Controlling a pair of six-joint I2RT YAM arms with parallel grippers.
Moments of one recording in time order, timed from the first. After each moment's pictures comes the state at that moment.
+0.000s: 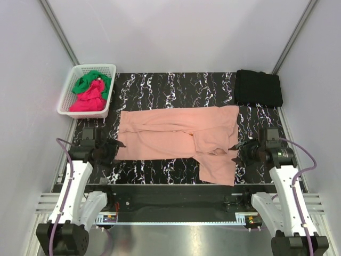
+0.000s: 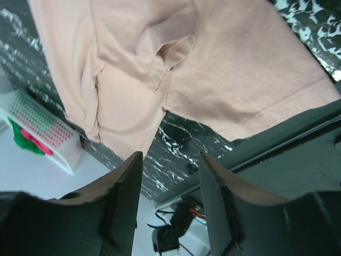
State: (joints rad) left arm 0.00 0.80 0.71 -0.99 0.13 -1.22; right arm 0.03 0.74 0.81 -1.09 -0.22 1.26
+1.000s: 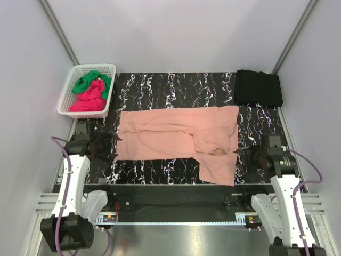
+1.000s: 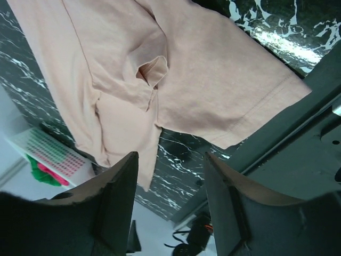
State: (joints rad) left arm 0.11 0.87 0.76 -0.94 0.20 -1.23; right arm 0.01 0.65 0.76 -1.16 -0.12 1.43
